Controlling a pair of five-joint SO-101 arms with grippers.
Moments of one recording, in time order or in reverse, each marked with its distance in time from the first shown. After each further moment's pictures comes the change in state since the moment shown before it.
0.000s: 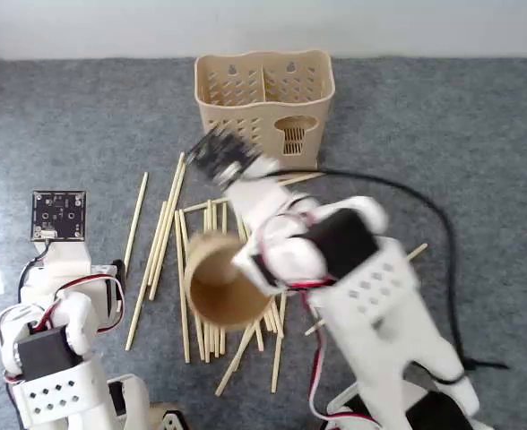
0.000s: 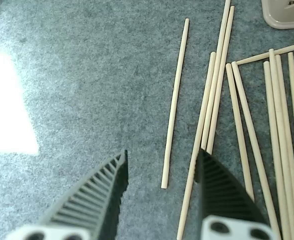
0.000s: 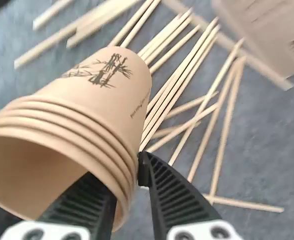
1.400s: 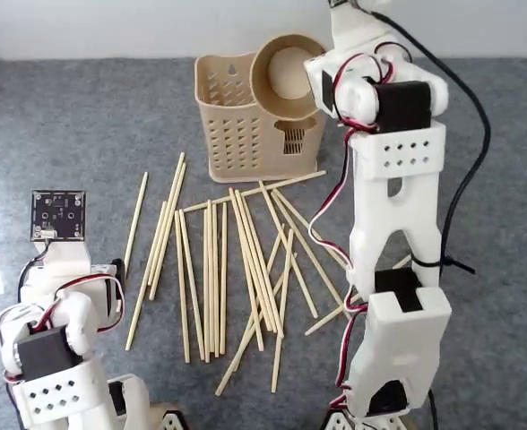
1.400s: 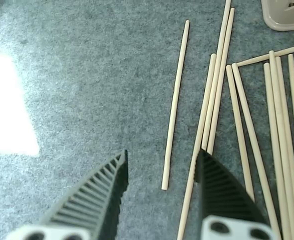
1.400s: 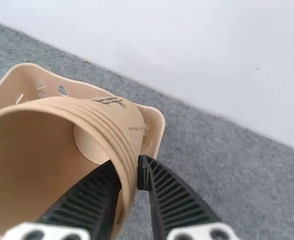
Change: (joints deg) left arm 0.0 0.0 0.0 -0.4 0.0; right arm 26.5 48.1 -56.8 -16.1 2.7
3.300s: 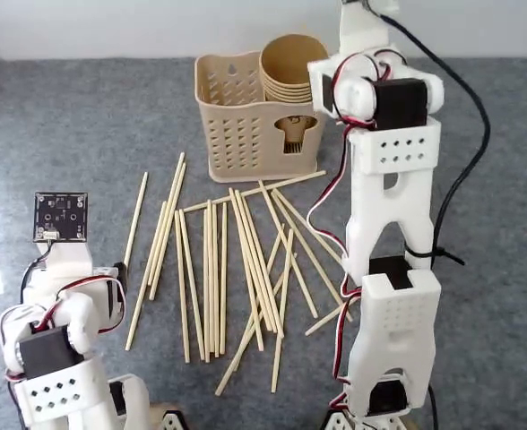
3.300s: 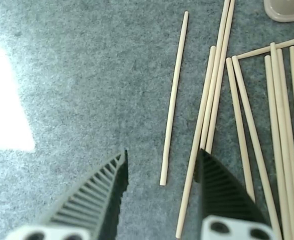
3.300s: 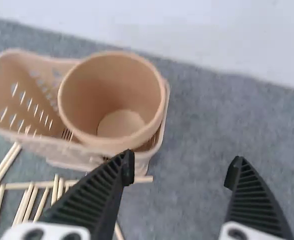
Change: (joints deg) left arm 0.0 0.0 1.4 0.0 0.0; right arm 0.5 7.7 -14.2 13.3 -9.4
